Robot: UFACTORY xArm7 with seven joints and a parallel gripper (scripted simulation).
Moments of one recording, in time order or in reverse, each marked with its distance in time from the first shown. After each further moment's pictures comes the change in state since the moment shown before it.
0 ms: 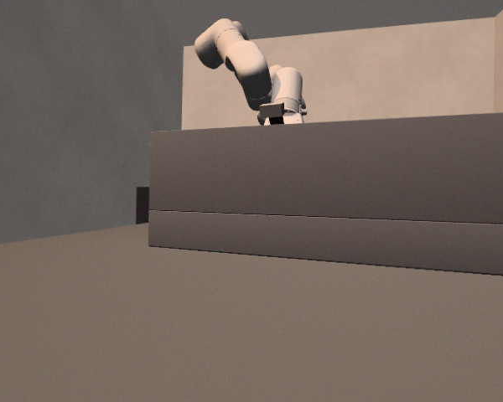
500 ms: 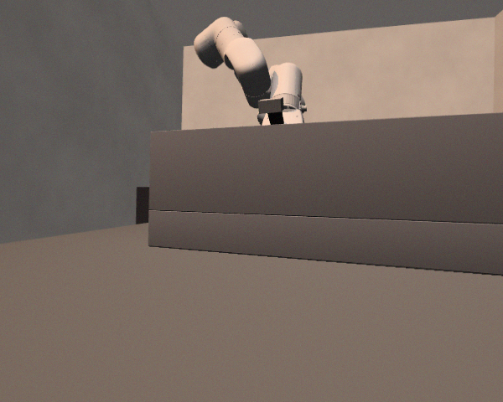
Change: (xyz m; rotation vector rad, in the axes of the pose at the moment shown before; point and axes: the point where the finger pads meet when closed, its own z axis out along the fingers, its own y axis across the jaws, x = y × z) arm 0.013 0.000 0.000 0.000 0.001 0.000
